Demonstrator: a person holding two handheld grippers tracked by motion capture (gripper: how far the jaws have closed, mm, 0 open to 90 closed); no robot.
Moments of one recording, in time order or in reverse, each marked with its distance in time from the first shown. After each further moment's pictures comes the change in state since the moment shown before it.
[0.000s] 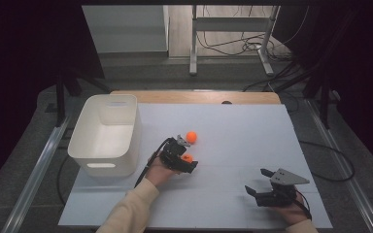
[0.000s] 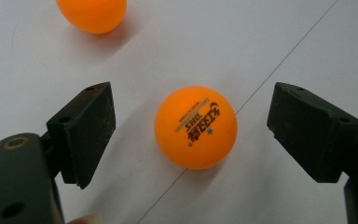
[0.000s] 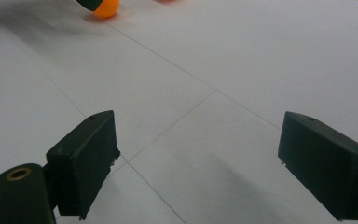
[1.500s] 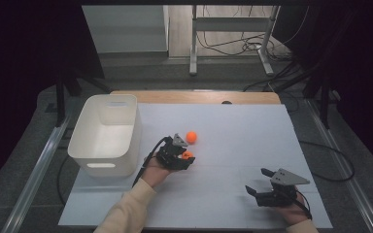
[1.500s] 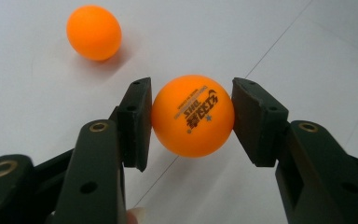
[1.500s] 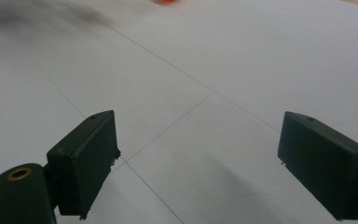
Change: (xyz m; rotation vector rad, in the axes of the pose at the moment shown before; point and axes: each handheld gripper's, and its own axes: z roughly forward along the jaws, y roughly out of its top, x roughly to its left) left arm -0.007 0.001 -0.032 -0.089 -0.028 0.033; right arm 0.000 0.000 -0.001 -0.003 -0.008 -0.010
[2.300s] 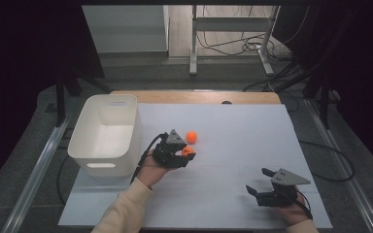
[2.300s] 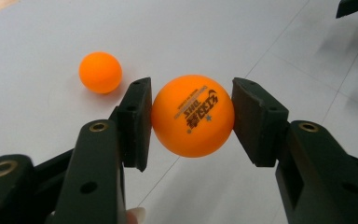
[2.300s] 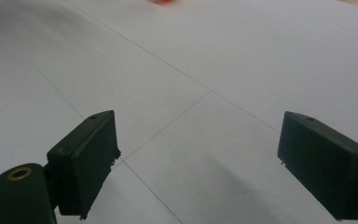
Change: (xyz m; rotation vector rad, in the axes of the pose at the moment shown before) left arm -0.005 0.009 -0.030 -0.100 -0.018 0.019; right arm -0.001 0.000 -0.001 0.003 -0.009 0.002
